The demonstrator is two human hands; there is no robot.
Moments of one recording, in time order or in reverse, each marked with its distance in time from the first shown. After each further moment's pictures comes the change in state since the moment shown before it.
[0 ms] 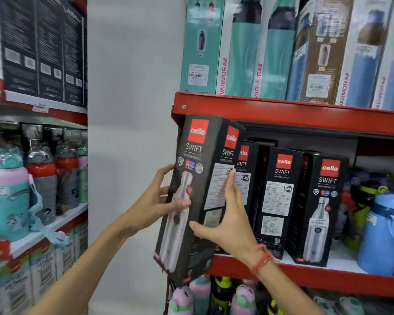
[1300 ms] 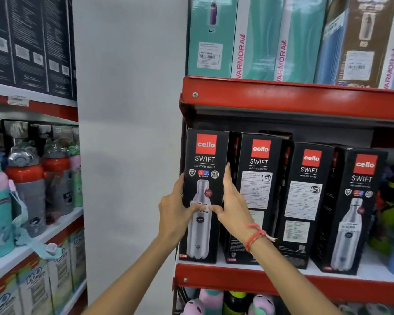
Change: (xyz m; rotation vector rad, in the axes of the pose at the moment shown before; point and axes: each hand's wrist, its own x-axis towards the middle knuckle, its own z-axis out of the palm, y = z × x) left_hand 0.067 -0.087 0.028 0.342 0.457 0.140; right_hand 0.080 0.061 0.050 -0.224 -0.027 0.037
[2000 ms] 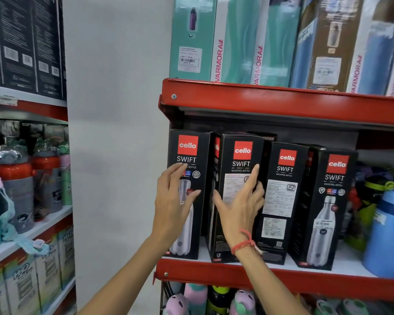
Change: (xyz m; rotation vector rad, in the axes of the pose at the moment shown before) left_hand -0.016 0.049 0.014 0.179 0.184 0.307; right_hand -0.023 0.006 -0.026 -0.045 0.569 0.315
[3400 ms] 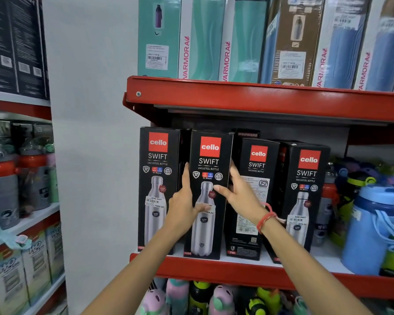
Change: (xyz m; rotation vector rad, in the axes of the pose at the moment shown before) left_hand -0.005 0.050 0.074 -0.069 -0.420 -0.330; right_hand 0.078 0.053 -0.064 0.289 -0.707 -0.176
